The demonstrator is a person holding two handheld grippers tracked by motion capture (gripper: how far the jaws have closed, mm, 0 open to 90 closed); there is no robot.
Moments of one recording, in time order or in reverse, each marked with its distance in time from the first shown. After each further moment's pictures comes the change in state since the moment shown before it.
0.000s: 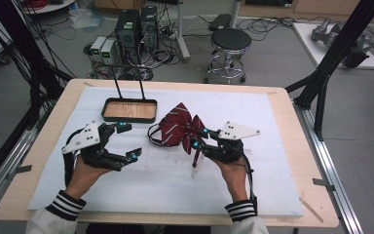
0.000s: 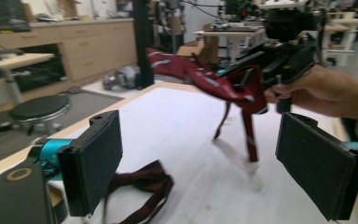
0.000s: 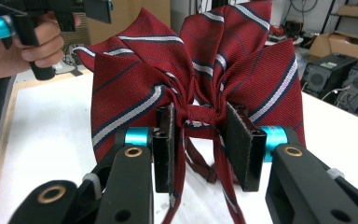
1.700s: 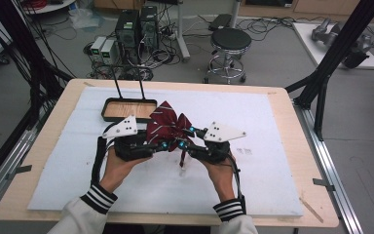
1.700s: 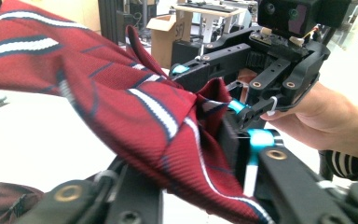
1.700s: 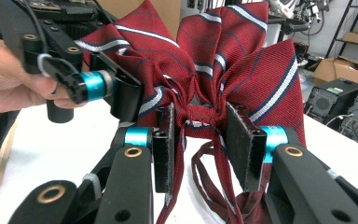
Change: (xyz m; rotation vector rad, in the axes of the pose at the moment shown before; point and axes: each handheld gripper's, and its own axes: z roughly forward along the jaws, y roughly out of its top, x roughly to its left) left arm -0.013 0.009 0.067 0.113 -0.107 -0.122; right arm 0.022 0.012 0.025 -0.052 0.024 -0.070
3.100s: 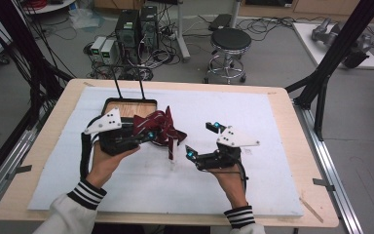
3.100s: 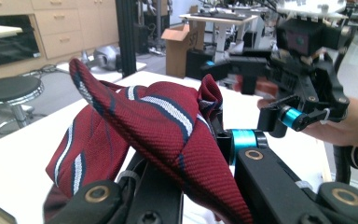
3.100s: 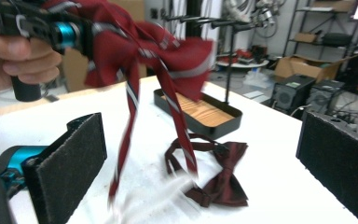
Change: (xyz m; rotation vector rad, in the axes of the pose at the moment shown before) left arm 0.010 0.020 -0.034 -0.038 0.064 0.052; right arm 0.000 -0.012 -0.026 -0.051 -0.158 0.075
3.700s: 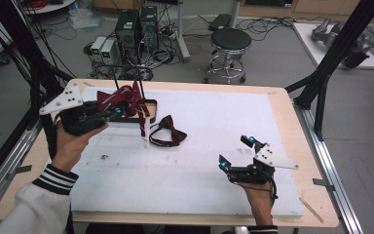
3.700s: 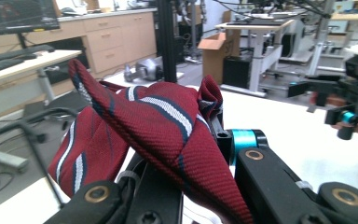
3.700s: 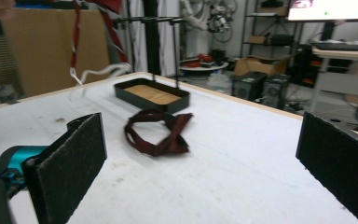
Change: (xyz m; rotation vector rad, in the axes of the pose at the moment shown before) left arm 0.037 0.040 -0.062 -0.025 0.146 0.070; right arm -0.022 -0.036 -0.080 -0.049 -0.164 0.047
